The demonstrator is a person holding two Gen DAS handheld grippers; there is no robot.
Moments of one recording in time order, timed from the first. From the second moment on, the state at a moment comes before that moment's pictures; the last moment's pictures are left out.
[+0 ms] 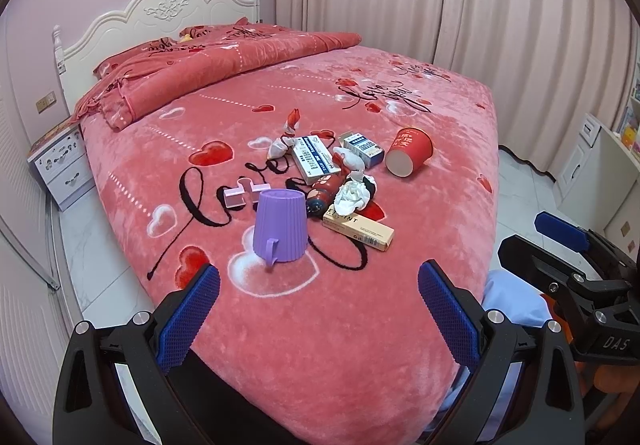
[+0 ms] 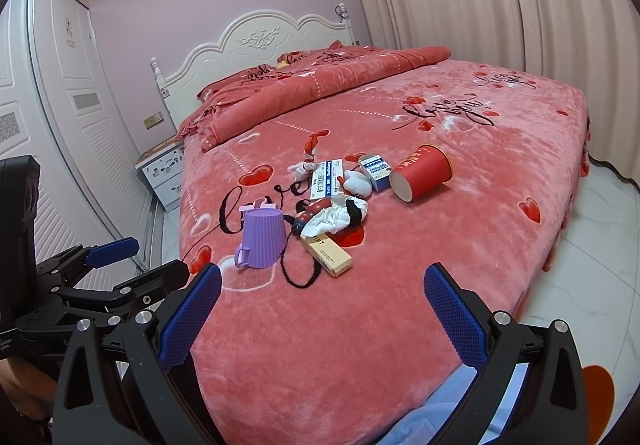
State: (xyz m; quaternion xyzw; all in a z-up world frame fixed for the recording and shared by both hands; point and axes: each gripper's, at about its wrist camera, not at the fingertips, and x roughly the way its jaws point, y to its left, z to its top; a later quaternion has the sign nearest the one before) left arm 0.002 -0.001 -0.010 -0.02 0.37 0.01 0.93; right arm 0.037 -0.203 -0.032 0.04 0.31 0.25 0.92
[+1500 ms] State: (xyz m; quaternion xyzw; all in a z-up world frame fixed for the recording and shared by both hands) left arm 0.035 0.027 -0.028 -0.01 0.39 -0.07 0.92; right arm 0.075 -0.185 -0.044 -0.01 0.33 0.35 0.88
